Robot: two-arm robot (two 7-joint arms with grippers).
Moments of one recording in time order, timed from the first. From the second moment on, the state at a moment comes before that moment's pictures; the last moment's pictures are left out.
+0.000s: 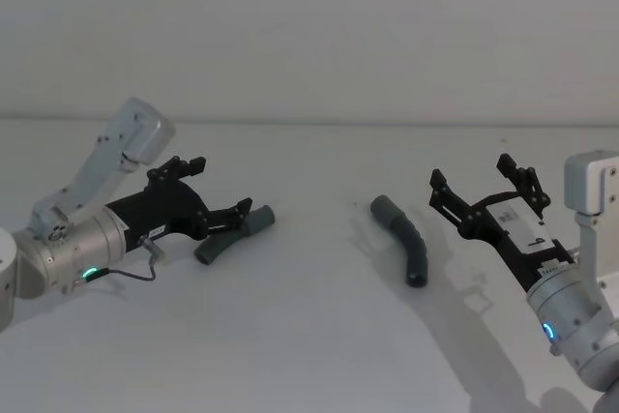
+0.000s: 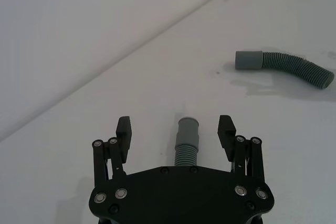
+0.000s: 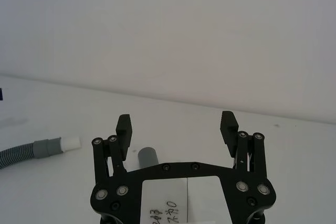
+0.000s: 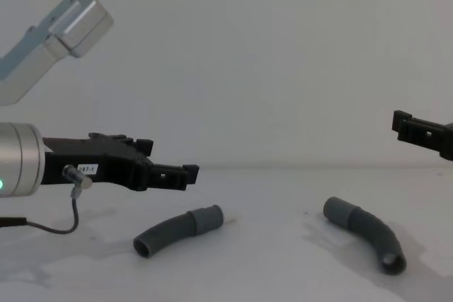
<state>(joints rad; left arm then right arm) -0.38 0.51 0.47 -1.54 -0.36 0.22 -0.43 -0.01 0.34 -0.23 -1.77 0.29 0.03 0.07</state>
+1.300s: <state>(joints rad) -0.53 0.44 0.56 -1.40 -0.25 0.39 -0.48 -0.01 0.34 -0.23 -1.77 0.29 0.03 0.07</state>
